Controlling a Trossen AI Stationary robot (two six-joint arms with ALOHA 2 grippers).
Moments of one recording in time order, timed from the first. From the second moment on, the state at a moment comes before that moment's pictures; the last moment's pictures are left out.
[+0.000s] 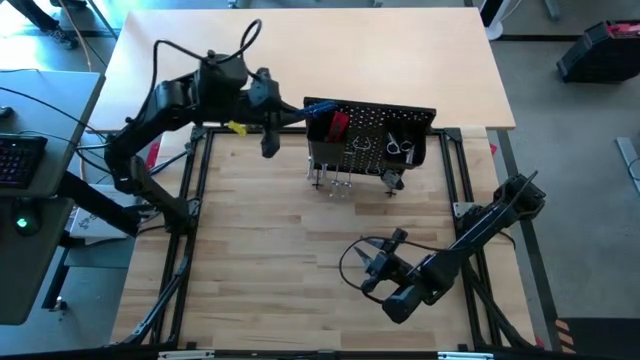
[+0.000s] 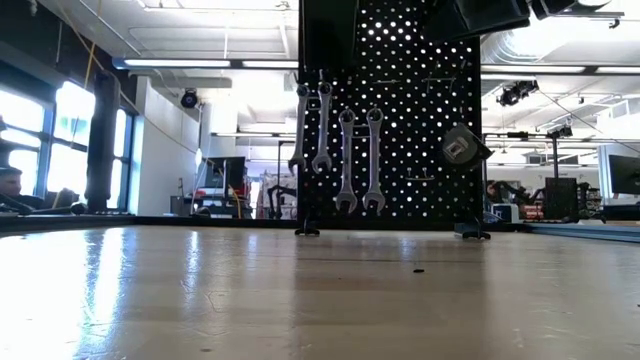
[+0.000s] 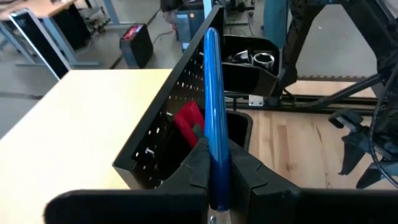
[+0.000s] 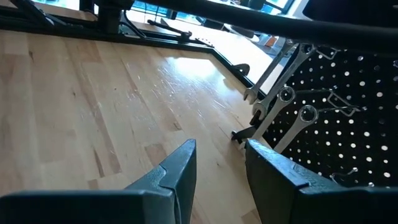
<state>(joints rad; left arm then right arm) 0.28 1.56 2.15 -1.01 -0.01 0.16 0.71 1.68 1.10 -0.45 1.22 0.64</state>
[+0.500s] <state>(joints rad) 0.38 1.64 2.15 -0.99 0.10 0.17 0.71 1.68 1.10 -0.46 1.22 0.63</state>
